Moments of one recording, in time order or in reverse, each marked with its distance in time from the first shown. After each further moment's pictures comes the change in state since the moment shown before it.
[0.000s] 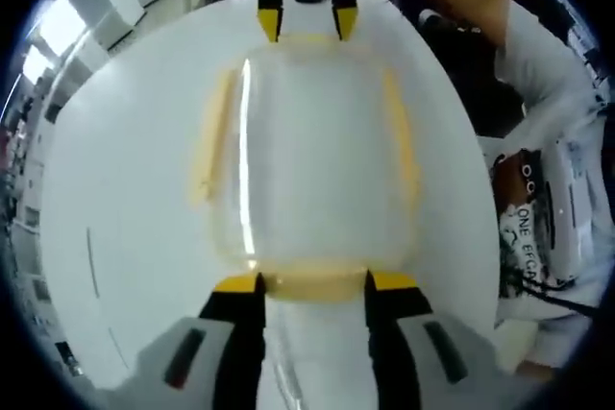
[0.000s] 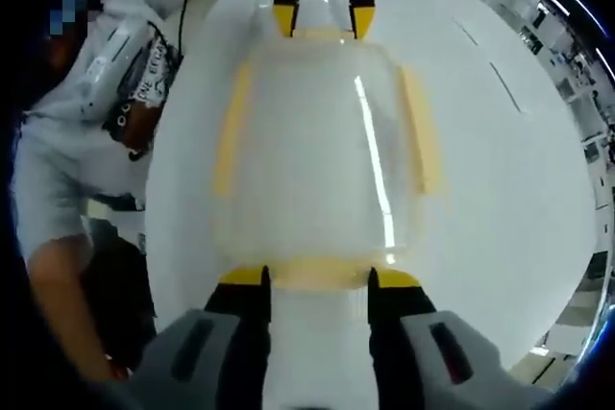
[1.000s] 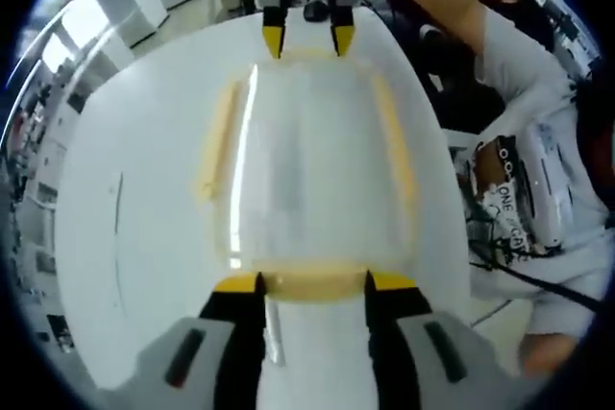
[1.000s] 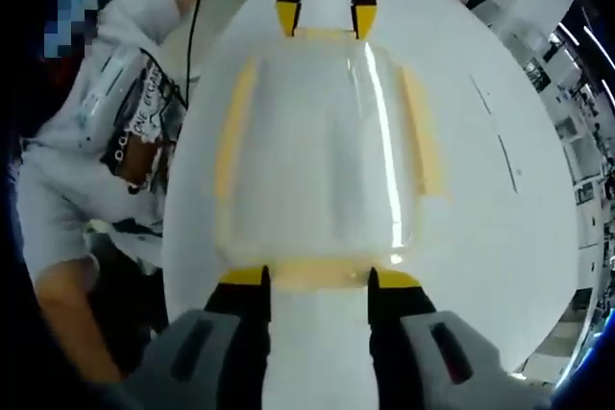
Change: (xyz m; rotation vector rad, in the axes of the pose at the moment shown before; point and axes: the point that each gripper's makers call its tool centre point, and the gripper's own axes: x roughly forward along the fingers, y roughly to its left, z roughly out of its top) left arm -0.084 -0.023 -0.075 -0.058 -0.071 0.054; right arm -0.021 0.008 0.107 -0.094 -0.037 -0.027
